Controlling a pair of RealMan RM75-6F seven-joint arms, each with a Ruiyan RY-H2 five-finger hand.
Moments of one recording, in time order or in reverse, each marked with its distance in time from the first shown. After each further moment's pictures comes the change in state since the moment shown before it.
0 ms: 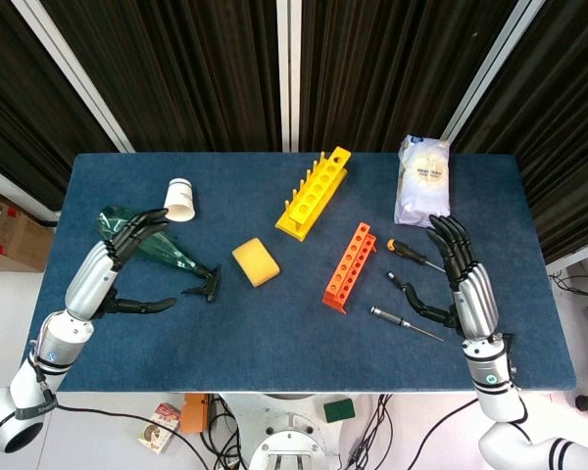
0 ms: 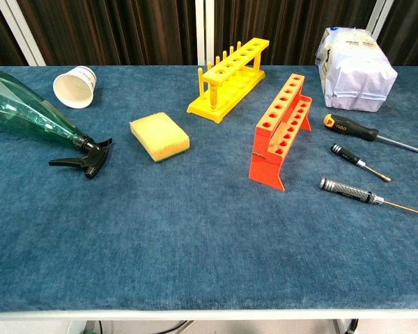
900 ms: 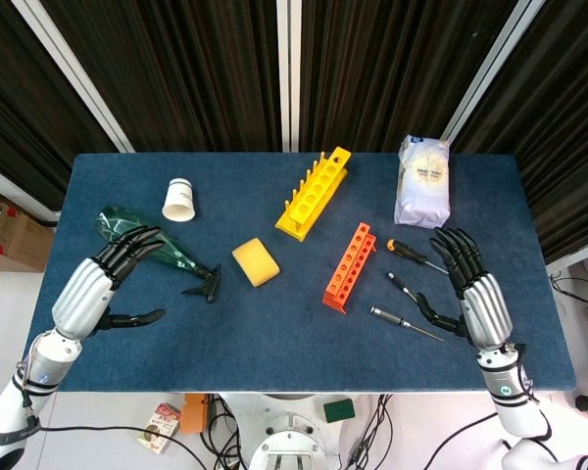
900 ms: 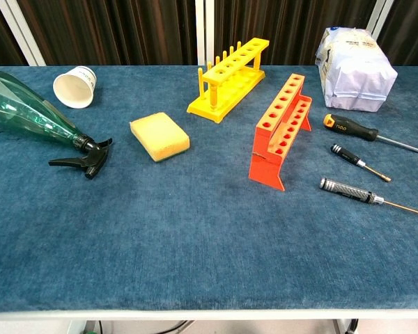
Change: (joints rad) left arm 0.071 0.070 0.093 -0.065 0.009 0.031 0.328; right arm -0.052 0.129 -0.104 -0.085 0.034 -0.024 -0.154
